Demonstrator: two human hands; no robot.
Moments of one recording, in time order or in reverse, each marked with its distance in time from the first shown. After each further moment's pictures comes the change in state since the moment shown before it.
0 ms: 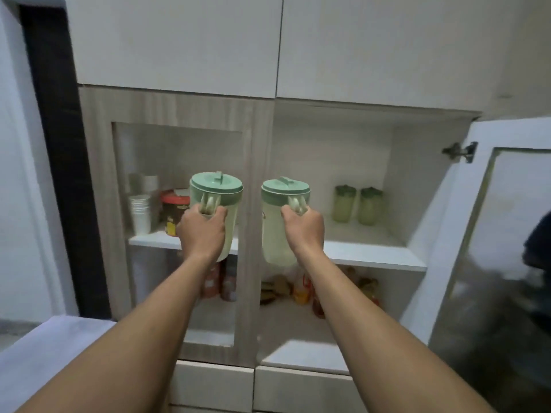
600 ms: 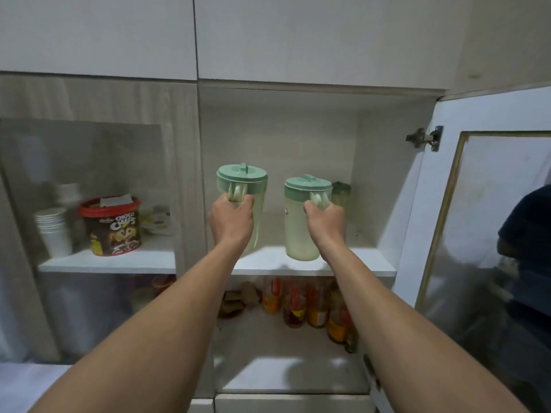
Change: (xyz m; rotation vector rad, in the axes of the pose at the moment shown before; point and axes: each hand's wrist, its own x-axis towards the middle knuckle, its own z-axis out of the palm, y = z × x) left_hand -0.023 0.062 0.236 -0.116 -0.168 -0.034; right_hand 0.160 0.077 -0.138 -0.035 0.159 0.056
